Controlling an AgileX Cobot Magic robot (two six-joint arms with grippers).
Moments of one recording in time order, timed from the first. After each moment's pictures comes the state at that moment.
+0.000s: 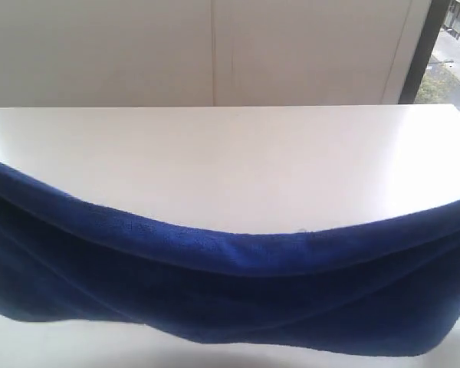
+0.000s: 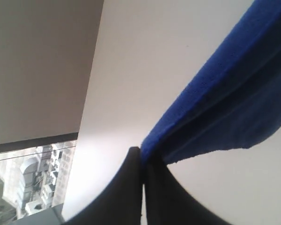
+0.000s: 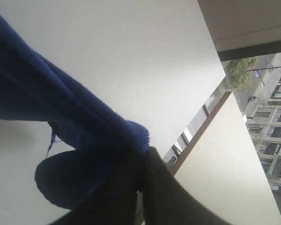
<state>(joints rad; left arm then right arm) -0.99 0.81 -1.10 0.64 1.32 0.41 0.15 0.77 -1.00 -0.29 1.13 -0.73</state>
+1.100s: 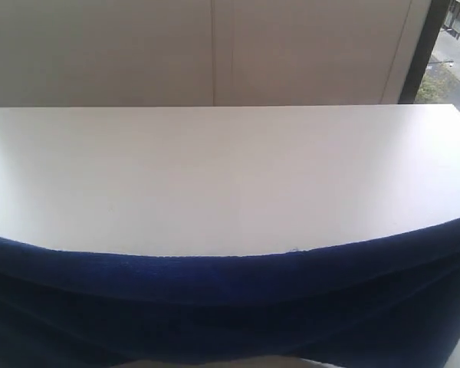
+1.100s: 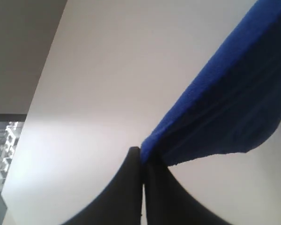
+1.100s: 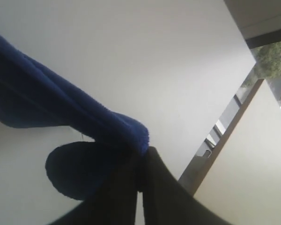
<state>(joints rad) -0.99 0.62 -0.88 0.57 1.32 0.22 0.15 0.78 -1.03 -0.22 1.23 -0.65</state>
